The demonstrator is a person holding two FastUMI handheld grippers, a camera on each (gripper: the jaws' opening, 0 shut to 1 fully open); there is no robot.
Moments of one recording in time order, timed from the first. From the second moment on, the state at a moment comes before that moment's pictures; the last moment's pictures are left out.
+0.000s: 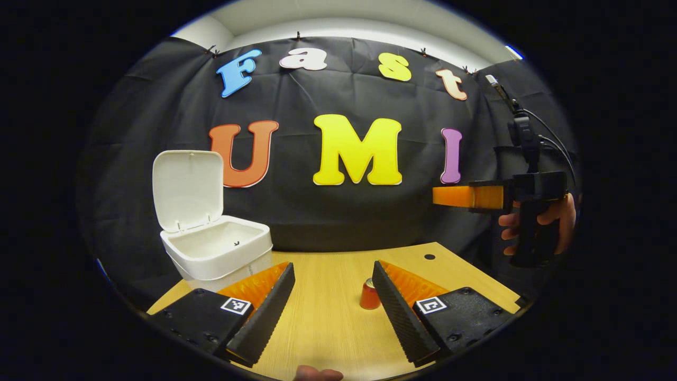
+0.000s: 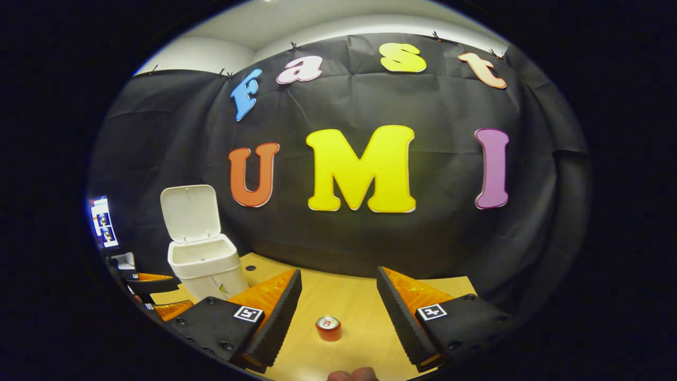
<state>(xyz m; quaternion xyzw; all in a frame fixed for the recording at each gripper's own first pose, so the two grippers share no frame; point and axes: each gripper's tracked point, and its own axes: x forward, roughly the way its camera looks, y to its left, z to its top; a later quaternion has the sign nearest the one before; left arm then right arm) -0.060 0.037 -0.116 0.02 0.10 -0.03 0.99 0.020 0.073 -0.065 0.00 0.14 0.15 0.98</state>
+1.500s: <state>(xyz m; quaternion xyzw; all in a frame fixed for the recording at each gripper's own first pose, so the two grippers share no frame) 0.080 -0.068 -0.361 0.04 0.20 -0.07 0.98 -0.044 -0.111 -0.120 -0.05 0.21 -0.02 0.98</state>
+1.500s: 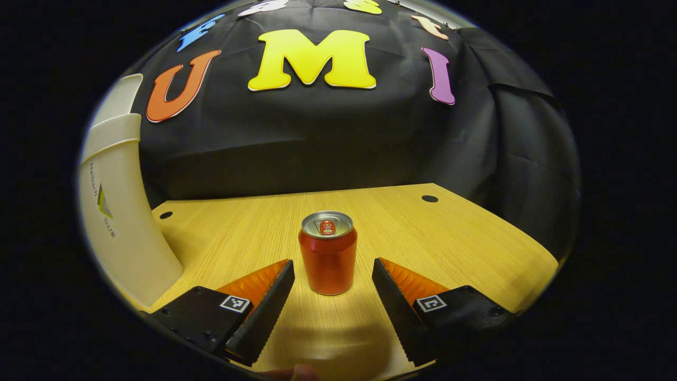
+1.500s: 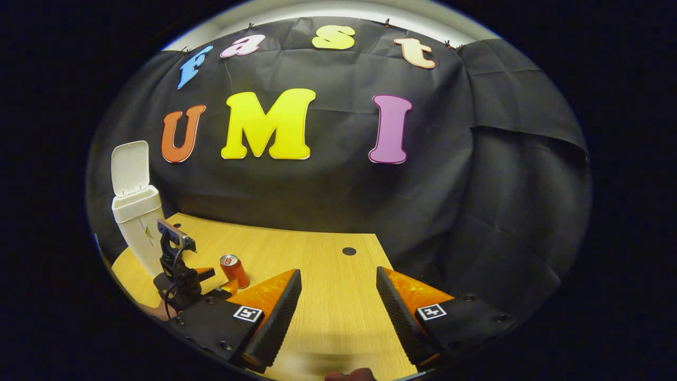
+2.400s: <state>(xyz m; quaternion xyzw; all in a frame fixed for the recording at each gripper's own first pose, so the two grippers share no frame) 0.122 -0.060 -0.401 0.02 0.24 -0.06 0.97 -0.004 -0.098 -0.148 -0.05 0.25 -0.01 0.97</state>
